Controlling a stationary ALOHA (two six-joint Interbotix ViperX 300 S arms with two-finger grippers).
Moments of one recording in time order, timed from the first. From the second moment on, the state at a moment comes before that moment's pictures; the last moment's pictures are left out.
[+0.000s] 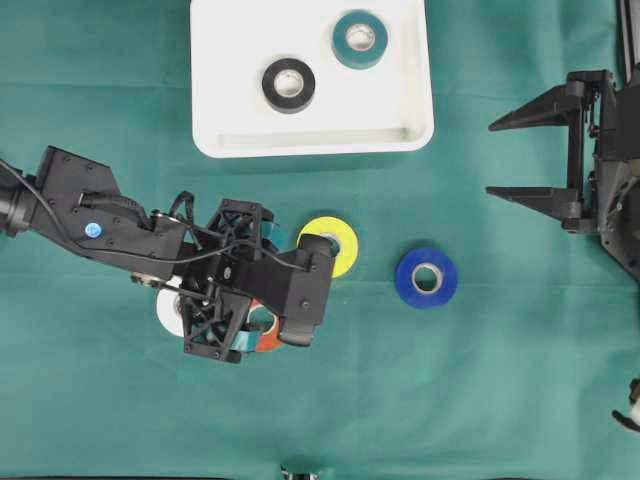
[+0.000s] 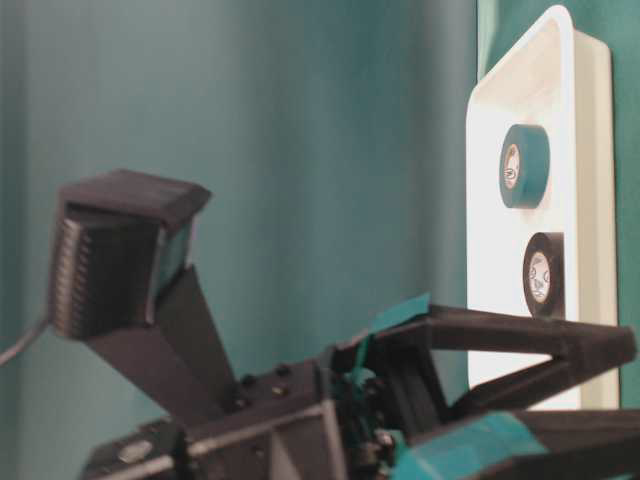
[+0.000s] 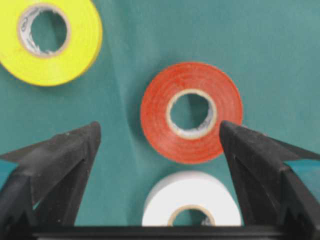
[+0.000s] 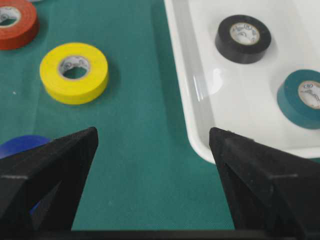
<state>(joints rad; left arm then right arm) -0.24 0.10 0.34 0.00 0.66 -0.04 -0.07 -0.89 1.22 -0.22 0.12 0.32</state>
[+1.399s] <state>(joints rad) -0.23 0.26 0.41 0.00 0.48 -0.03 -0.07 -0.89 1.22 -0.23 0.13 0.32</state>
